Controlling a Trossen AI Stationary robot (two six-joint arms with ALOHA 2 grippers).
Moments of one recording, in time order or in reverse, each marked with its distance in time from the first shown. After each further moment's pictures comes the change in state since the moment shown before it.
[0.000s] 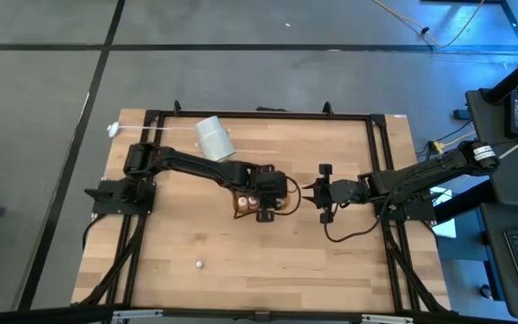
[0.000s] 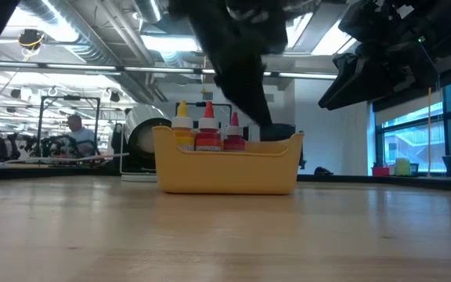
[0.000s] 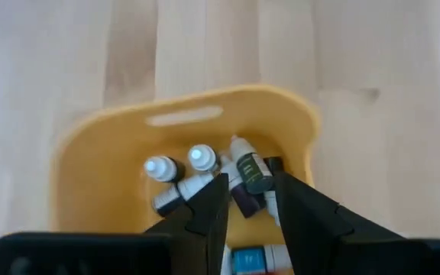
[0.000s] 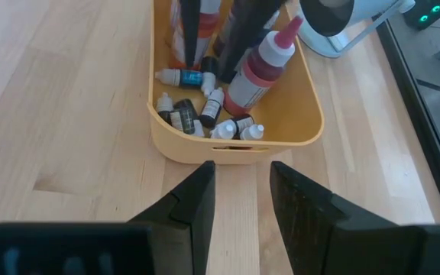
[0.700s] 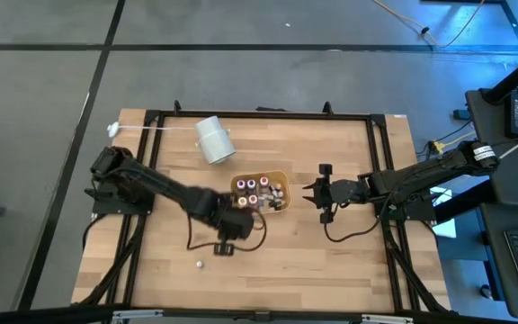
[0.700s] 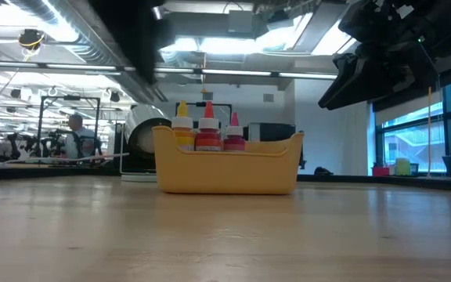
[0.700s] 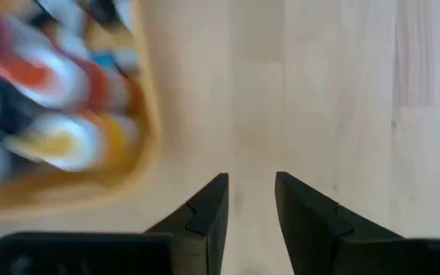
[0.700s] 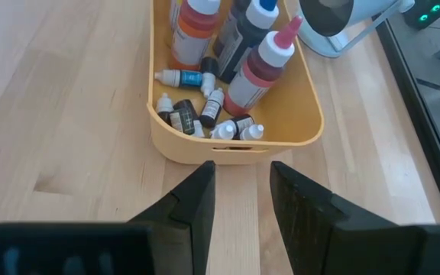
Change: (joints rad) left arm -0.300 -0.230 -0.091 -0.404 -0.005 -0.308; right arm 0.000 0.000 0.000 0.002 0.000 0.004
